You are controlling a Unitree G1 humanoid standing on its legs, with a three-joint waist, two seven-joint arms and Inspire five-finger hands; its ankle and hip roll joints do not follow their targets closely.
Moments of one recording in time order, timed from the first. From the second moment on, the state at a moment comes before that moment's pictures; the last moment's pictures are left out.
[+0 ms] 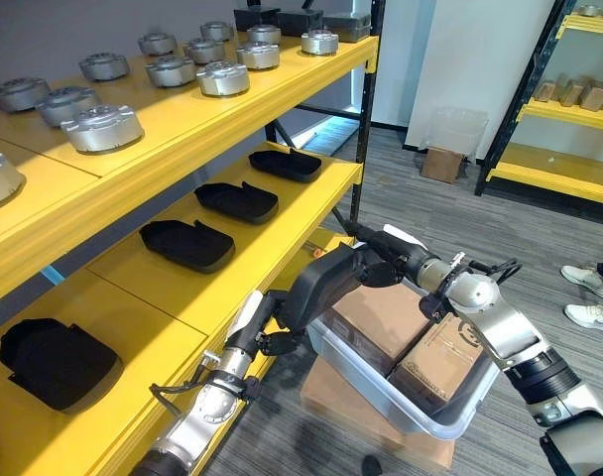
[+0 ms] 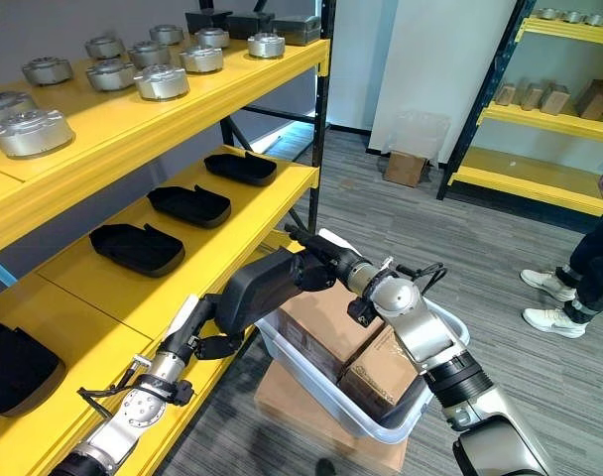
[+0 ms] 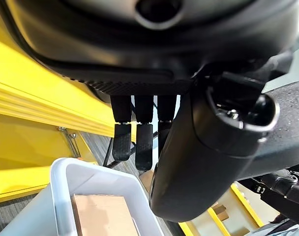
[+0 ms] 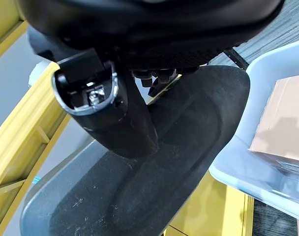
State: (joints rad) left arm -0.06 0.49 -0.41 0.32 0.13 -0.35 0.25; right arm -0.52 -0.59 0.39 0.07 0.11 0.29 0.31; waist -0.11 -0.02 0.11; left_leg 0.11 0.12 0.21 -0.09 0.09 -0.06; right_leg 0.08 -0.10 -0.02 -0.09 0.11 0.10
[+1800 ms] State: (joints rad) left arm -0.07 0.49 -0.40 0.31 0.16 -0.27 0.25; right arm -0.52 -0.67 0.45 -0.05 0.04 0.17 0.47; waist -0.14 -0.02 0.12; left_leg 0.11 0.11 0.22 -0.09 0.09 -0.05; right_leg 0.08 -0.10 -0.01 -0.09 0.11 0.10
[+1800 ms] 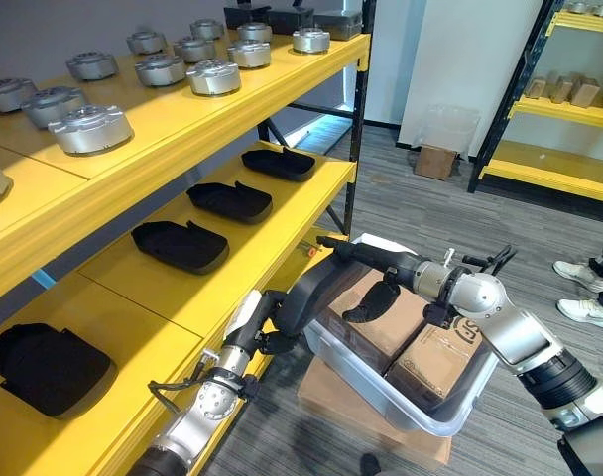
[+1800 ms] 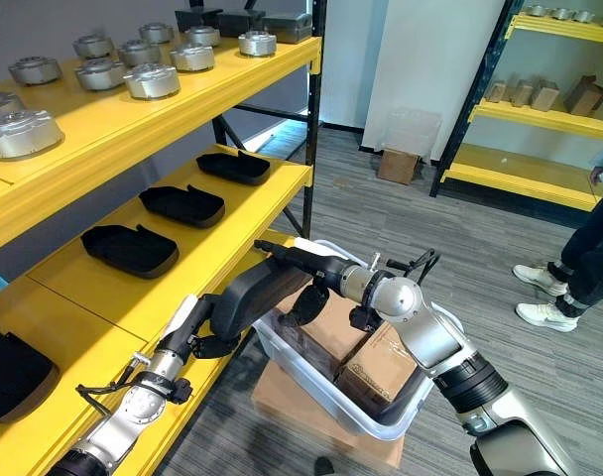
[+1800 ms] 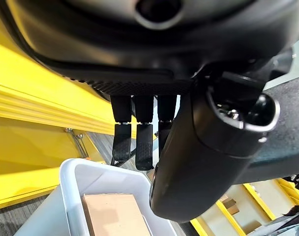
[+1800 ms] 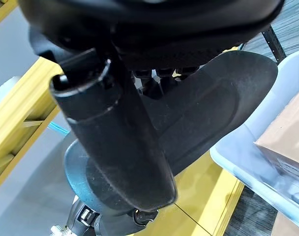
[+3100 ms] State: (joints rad) left arm -0.15 0.52 -0.31 0.27 0.15 -0.24 0.30; right arm -0.52 -0.75 0.54 -0.05 -0.04 0.17 0.60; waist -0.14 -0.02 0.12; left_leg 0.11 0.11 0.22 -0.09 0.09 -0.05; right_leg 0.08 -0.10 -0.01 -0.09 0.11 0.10
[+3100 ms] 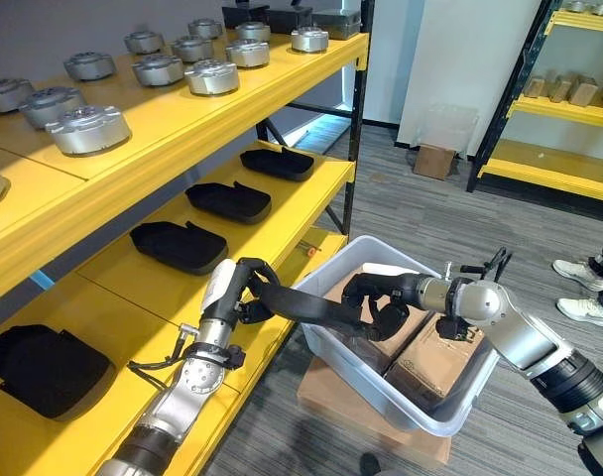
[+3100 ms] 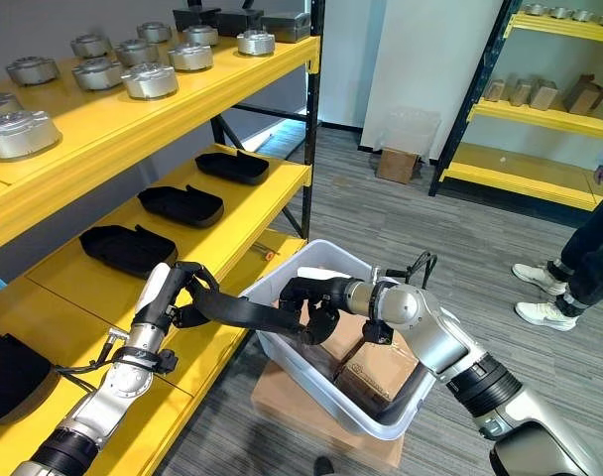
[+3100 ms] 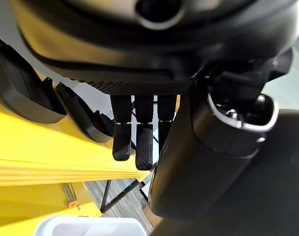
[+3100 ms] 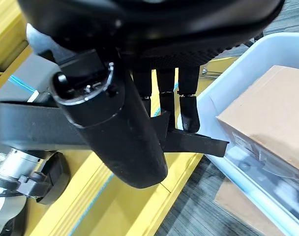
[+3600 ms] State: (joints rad) left arm -0.15 0.52 -0.30 0.26 0.12 -0.24 0.29; right arm -0.49 -0.73 0.54 -0.05 -0.02 0.20 0.55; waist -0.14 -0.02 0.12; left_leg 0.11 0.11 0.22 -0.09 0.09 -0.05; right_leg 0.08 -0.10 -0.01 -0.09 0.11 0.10
